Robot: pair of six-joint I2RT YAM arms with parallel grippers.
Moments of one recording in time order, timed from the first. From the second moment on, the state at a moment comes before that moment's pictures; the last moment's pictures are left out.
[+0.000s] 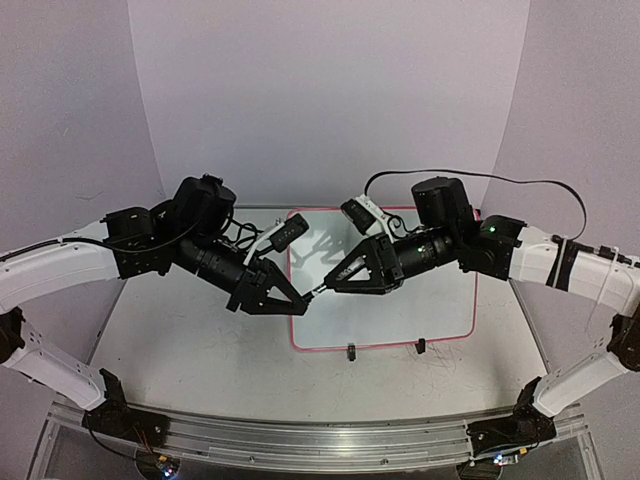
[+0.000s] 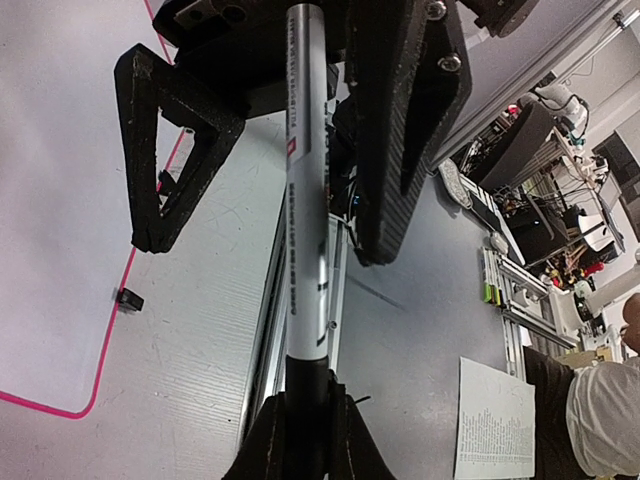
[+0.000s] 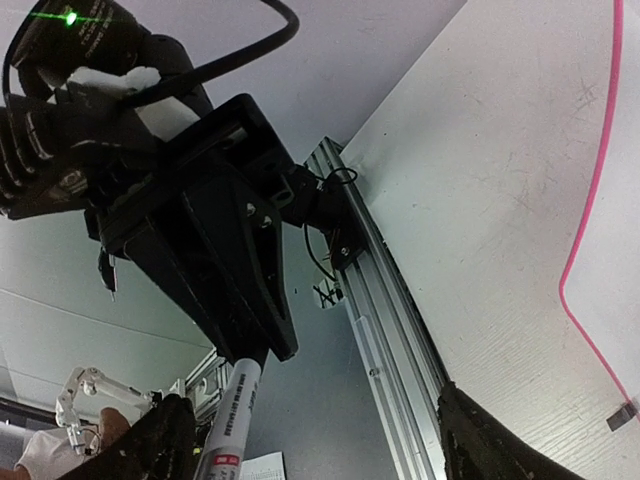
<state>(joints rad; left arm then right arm) -1.00 1.31 1.21 -0.49 0.70 -0.15 0.86 1.41 1.19 -0.27 -0.83 0.60</state>
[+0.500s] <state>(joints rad) -1.00 1.31 1.19 -0.50 0.71 -0.14 0.86 1.43 1.20 -0.27 -0.92 0.60</state>
